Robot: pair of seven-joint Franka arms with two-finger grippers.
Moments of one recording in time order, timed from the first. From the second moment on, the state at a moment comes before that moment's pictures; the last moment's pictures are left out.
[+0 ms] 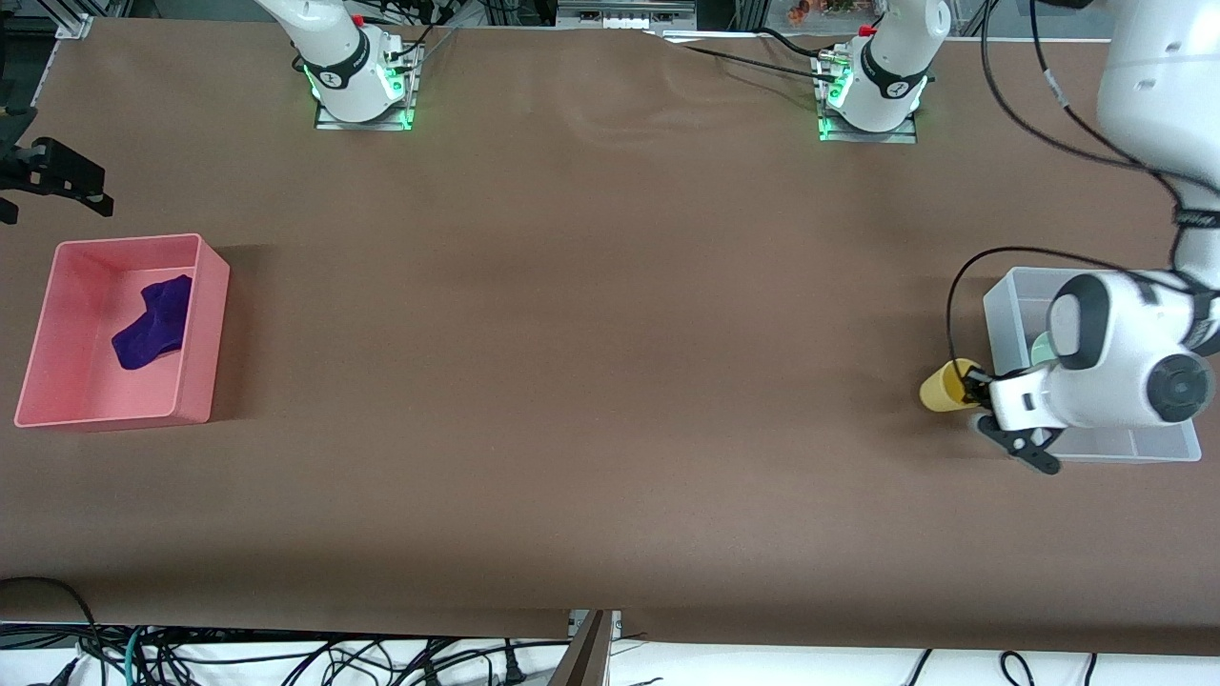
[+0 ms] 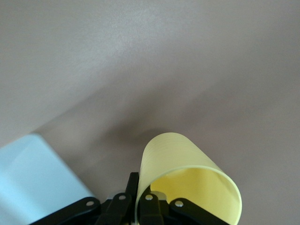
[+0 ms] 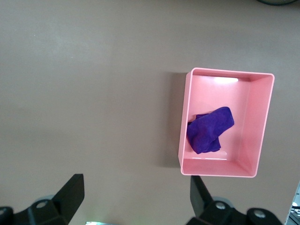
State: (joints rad) left arm 0.22 0.57 -0.15 -1.56 0.09 1.92 0.62; right arm -0.04 0.02 0.00 -1.49 -0.06 1.49 -0.19
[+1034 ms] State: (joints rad) left arm 0.39 0.62 0.02 -1.59 0.21 2.03 0.91; right arm -0.04 0.03 0.01 -1.51 -0.06 1.47 -0.15
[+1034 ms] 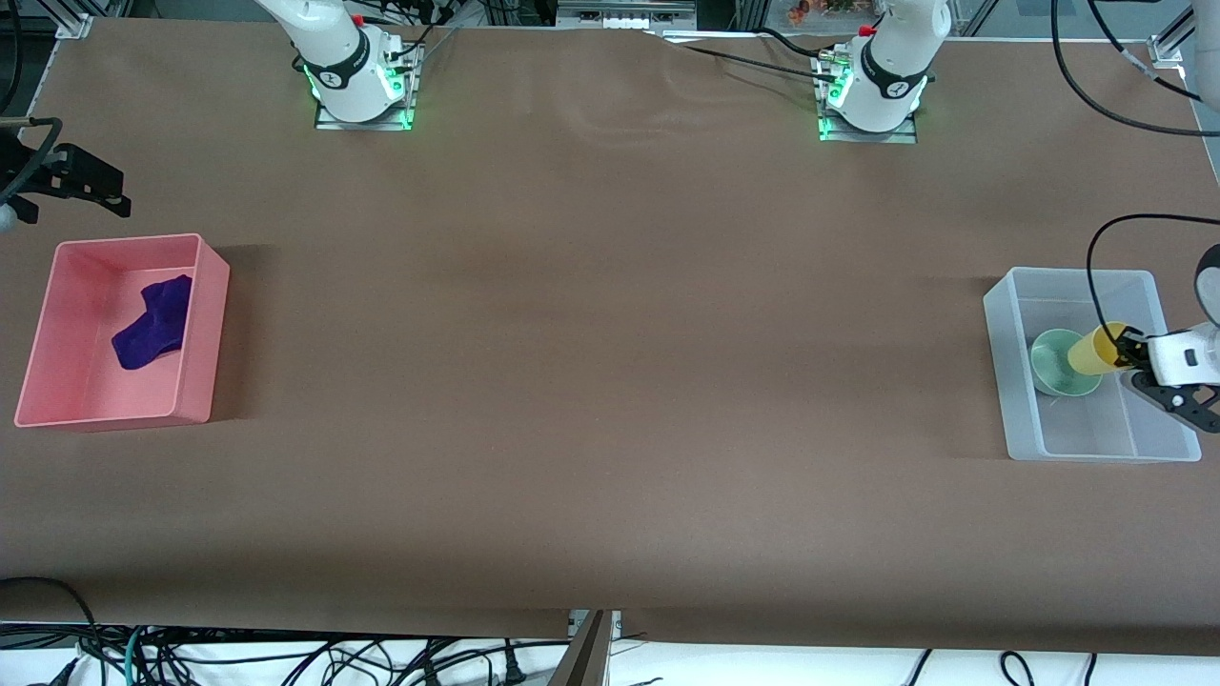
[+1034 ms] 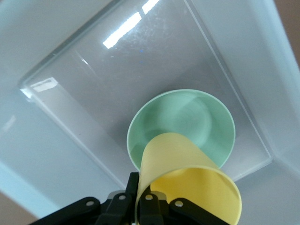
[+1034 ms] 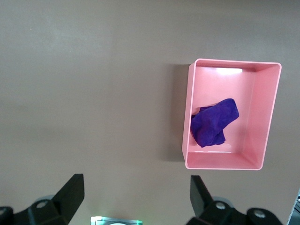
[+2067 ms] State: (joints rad) left arm 0.39 0.37 -0.27 -1.44 0.18 1.66 0.58; right arm -0.04 0.04 0.01 -1.51 -0.06 1.47 -0.15
